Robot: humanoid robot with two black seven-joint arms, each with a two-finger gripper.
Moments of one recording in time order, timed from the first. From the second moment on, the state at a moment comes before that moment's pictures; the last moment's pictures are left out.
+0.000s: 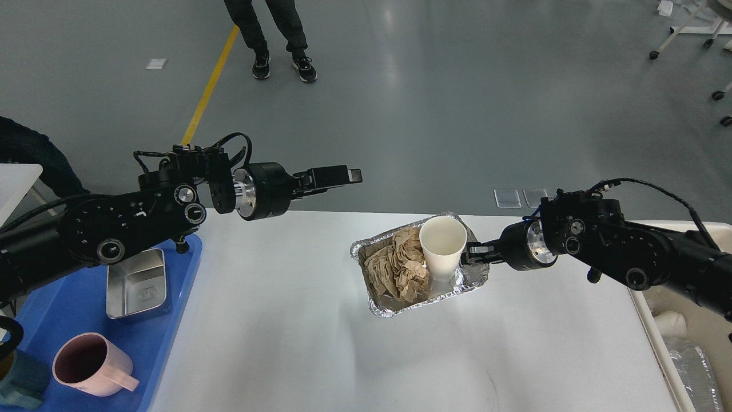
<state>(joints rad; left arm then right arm) -1.09 0.42 -0.20 -1.15 0.95 -0.26 -0.09 0.99 -0.42 0.13 0.95 -1.17 0.55 0.09</state>
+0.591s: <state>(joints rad) -0.74 0.61 -0.72 -1.15 0.68 -0.25 -0.09 0.92 -0.47 0.18 0.95 -1.12 0.54 0.09</state>
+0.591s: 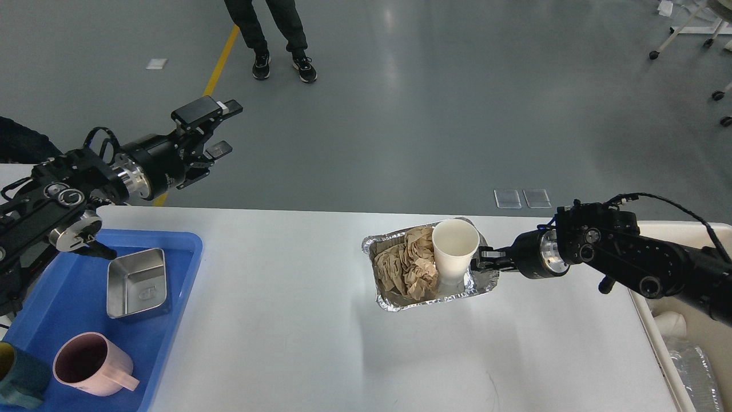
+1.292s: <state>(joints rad) -0.35 0.60 -1.21 -1.13 0.31 -0.27 -0.10 0.78 -0.86 0.18 0.94 -0.76 0.42 0.09</state>
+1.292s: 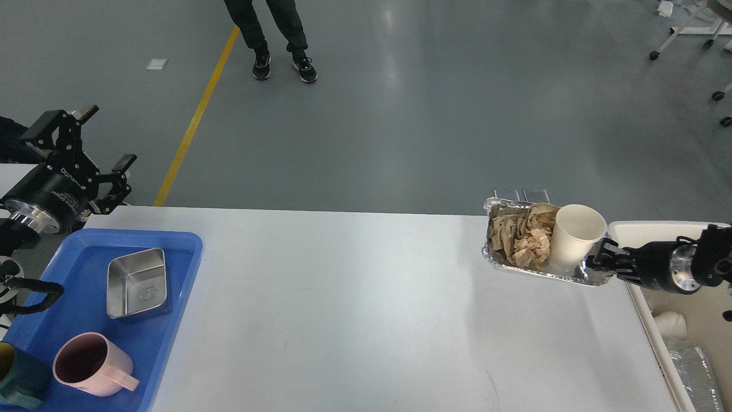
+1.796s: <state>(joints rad) -0.36 0.49 -1.27 -1.01 0.21 -0.26 -0.10 0.66 -0.99 0.18 0.78 -0.41 0.39 0.11</state>
